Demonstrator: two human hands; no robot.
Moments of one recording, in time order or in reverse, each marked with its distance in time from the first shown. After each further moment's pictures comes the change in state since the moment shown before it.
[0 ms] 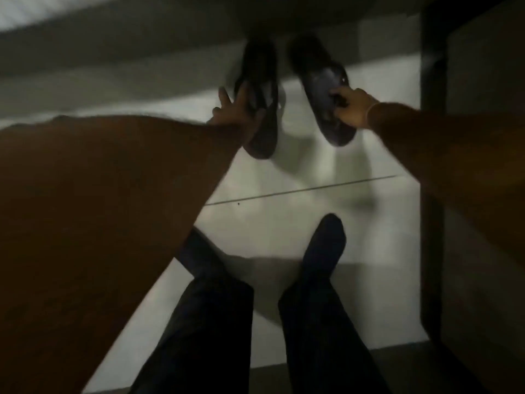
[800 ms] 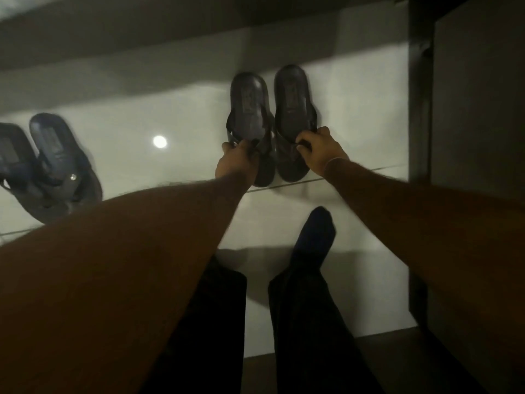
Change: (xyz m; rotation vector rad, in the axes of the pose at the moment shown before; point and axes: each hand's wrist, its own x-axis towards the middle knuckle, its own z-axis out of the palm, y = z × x) left_hand -0.060 -0.003 0.086 -0.200 -0.027 -0.070; right_hand -0.077 -0.006 0.087 0.018 0.032 -0.110
